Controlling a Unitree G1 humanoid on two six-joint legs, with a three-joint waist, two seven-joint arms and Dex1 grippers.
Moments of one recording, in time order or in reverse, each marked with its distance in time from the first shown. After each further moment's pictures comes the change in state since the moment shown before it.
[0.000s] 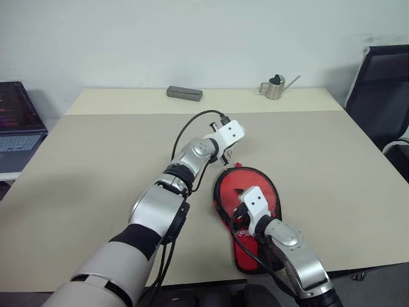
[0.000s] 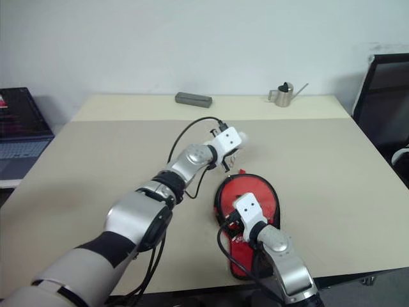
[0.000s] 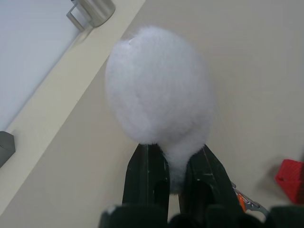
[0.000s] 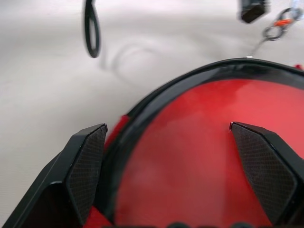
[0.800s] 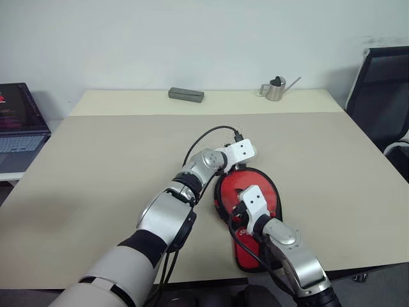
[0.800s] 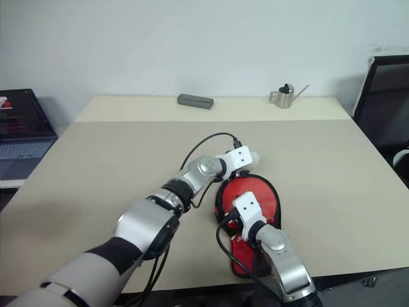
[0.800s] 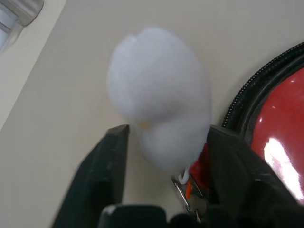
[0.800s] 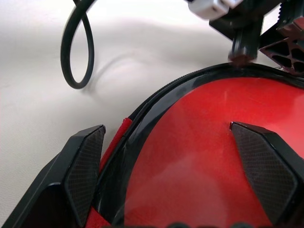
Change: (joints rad) left arm 0.049 -0.044 -0.047 -0.011 0.058 0.005 -0.131; right arm -0.025 0.014 -0.009 0.034 0.016 0.015 -0.040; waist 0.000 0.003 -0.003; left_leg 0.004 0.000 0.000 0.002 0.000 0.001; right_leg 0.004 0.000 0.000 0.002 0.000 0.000
